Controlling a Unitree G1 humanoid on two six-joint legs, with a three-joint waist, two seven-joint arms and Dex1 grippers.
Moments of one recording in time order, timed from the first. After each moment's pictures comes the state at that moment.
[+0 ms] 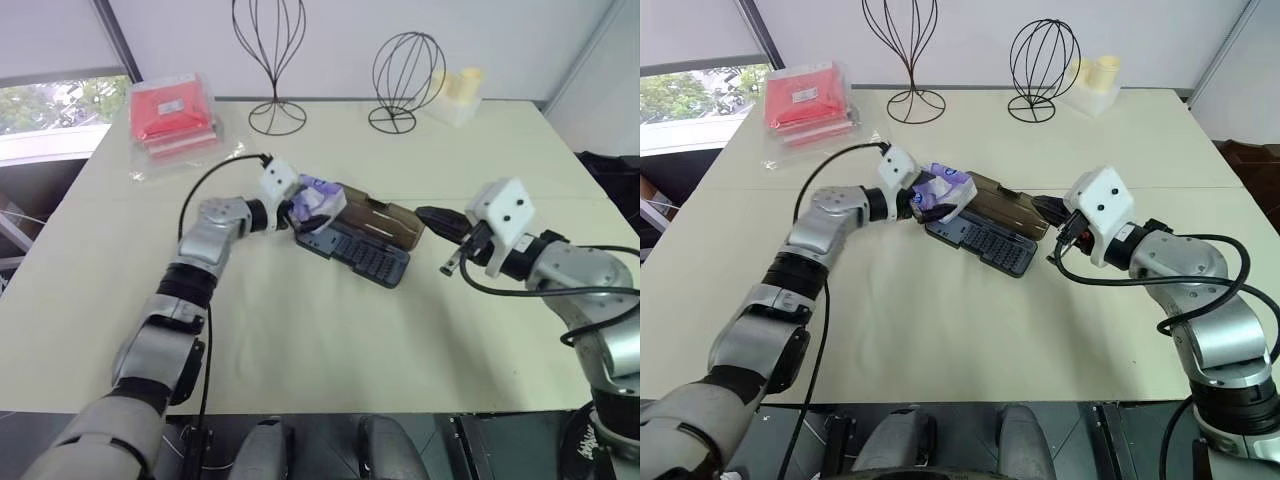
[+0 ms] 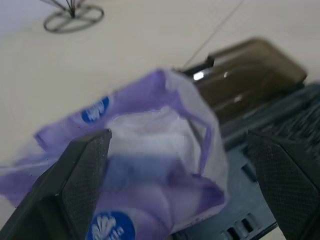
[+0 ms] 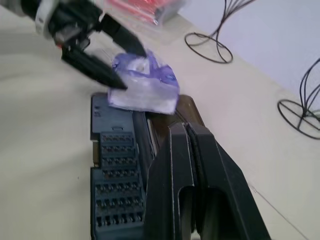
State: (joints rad) left arm -0.95 0.30 -0.19 0.75 -0.07 0.10 -0.79; right arm -0.28 -0.75 -0.14 -0.54 0.37 0.60 0.60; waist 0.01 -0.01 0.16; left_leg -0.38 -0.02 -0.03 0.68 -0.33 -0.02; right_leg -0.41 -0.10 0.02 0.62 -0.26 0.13
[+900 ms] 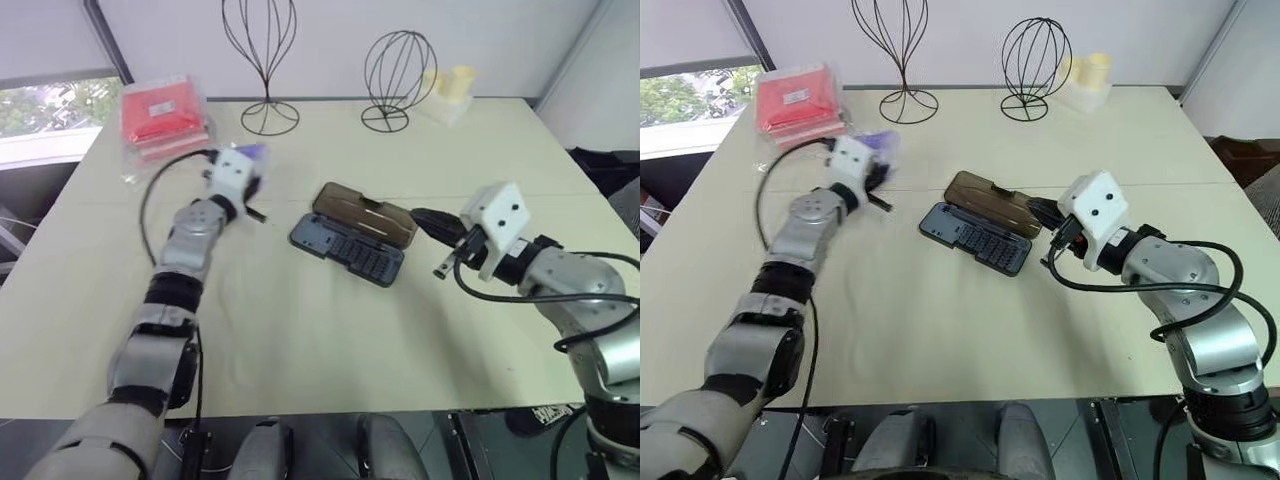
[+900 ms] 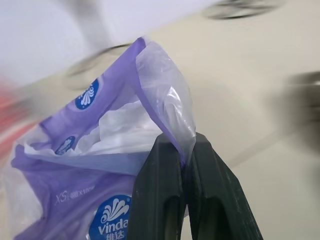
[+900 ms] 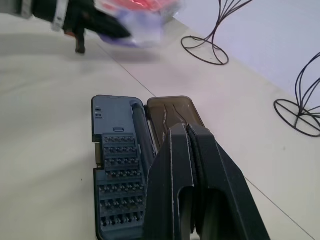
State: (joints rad) left arm -0.76 0.39 0.11 0.50 -0.01 0.22 -0.23; right arm -0.29 -0.72 -0.10 -0.56 0.38 0.60 0.59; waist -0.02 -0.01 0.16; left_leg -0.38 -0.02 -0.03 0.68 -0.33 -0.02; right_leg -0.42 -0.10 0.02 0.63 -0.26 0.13
